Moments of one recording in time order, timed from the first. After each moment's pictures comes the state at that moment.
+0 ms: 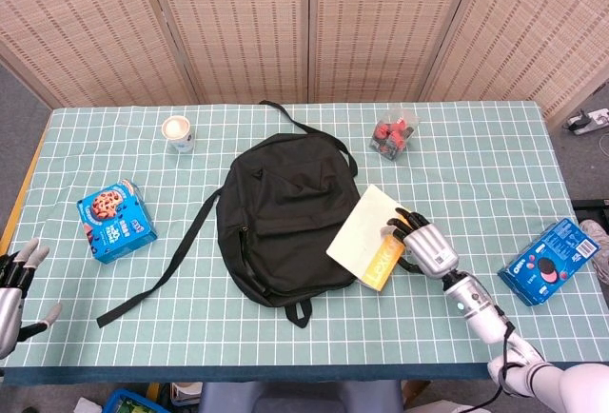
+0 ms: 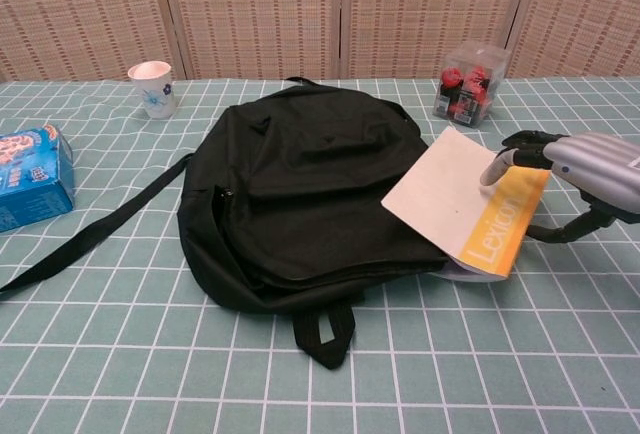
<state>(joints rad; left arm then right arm) -0.05 -1.10 -0.03 -1.59 1.50 1.52 0.04 0.51 -1.72 0.00 -0.78 -1.68 1.25 0.26</state>
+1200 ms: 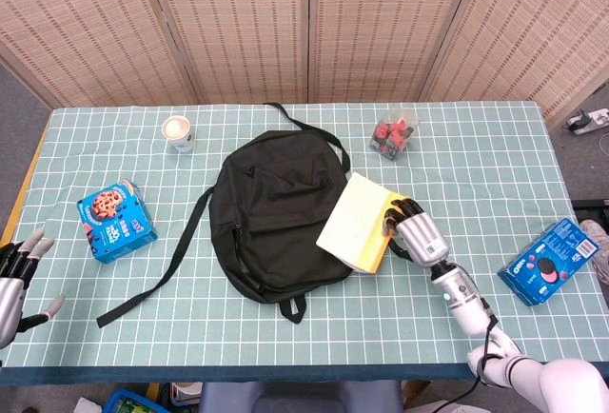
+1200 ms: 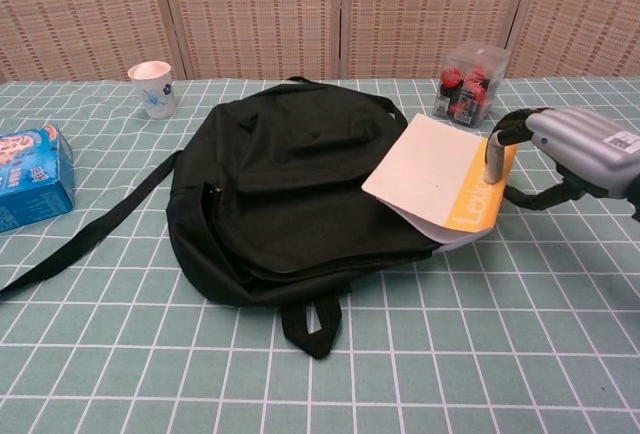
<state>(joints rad) -0.09 -1.06 -0.05 -1.57 1.54 1.50 -0.03 0.54 -1.78 0.05 -0.75 -1.60 1.29 0.21</state>
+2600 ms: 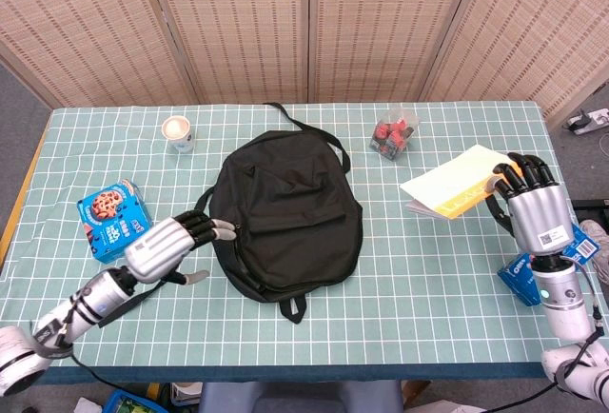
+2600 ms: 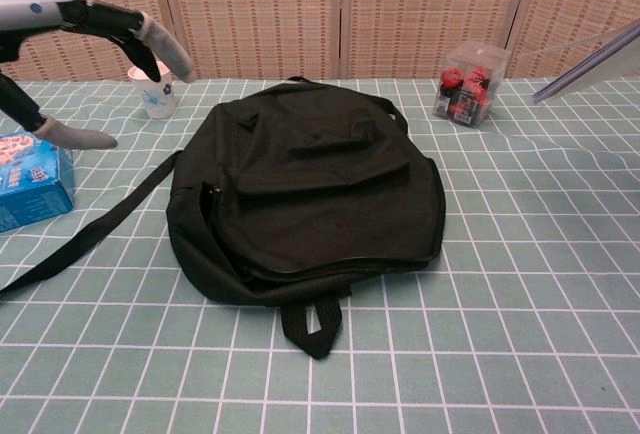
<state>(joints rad) -0.67 -1.10 -0.09 -1.61 1.84 1.08 -0.32 0.40 -1.40 0.18 -1.01 -1.57 1.65 0.01</state>
